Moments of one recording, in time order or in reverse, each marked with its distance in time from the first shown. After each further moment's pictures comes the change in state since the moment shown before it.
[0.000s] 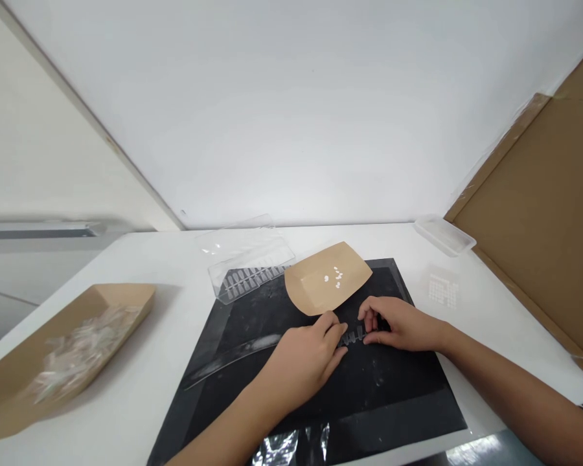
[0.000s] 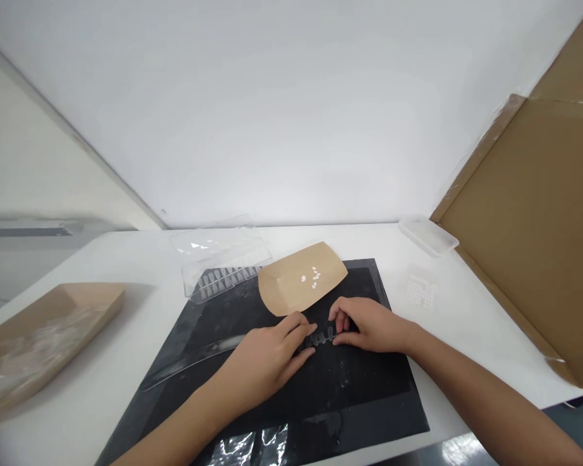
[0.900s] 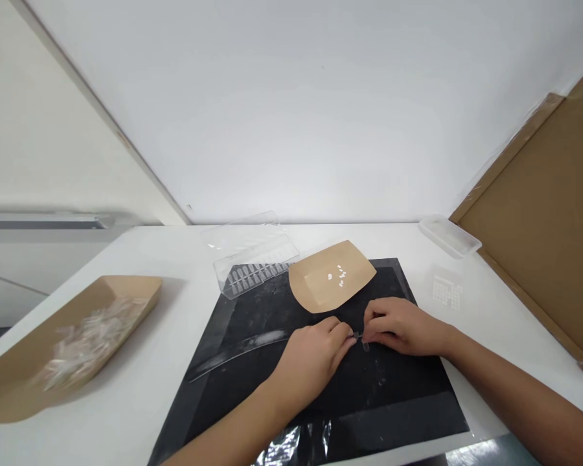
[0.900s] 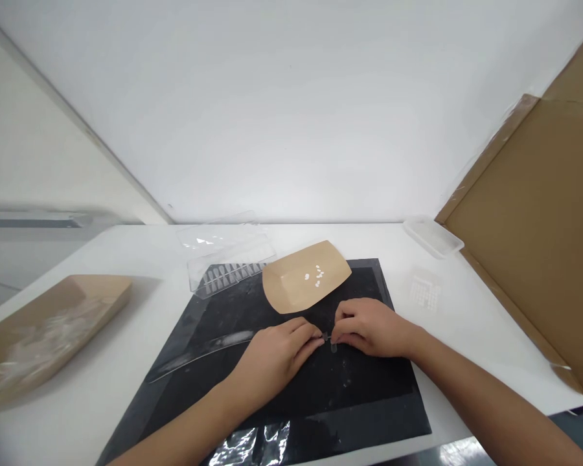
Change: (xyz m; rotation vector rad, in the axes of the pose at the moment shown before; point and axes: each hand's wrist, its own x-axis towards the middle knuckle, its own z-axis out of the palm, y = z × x) left_hand 0.007 0.004 0.020 -0.226 0.096 -0.123; right_hand -0.003 -0.005 -0.004 -0.313 0.010 -0.311
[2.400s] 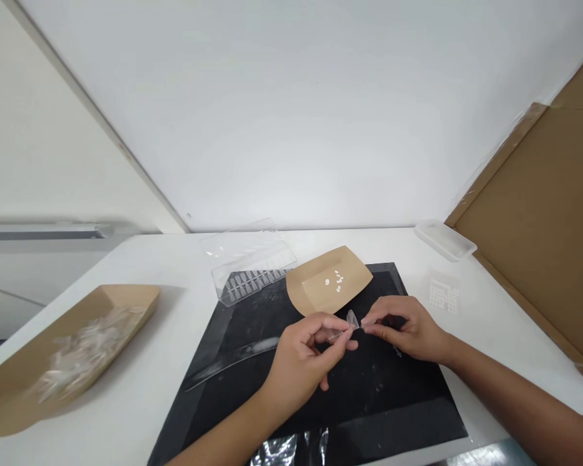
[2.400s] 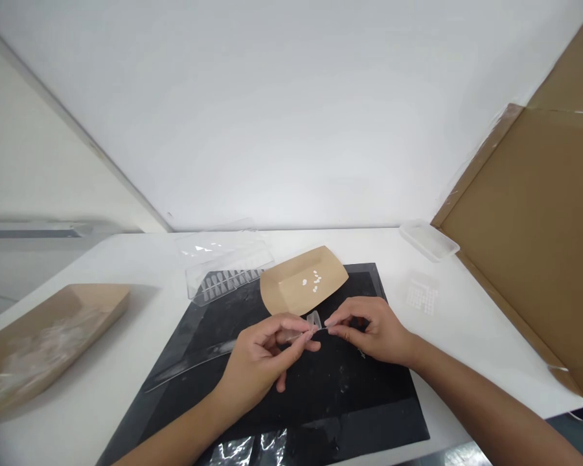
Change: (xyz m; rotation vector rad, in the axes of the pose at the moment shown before) left_hand -0.006 0.012 -0.008 -1.199 0.241 -0.262; right_hand 0.002 -0.016 0.001 0.365 0.438 0.127
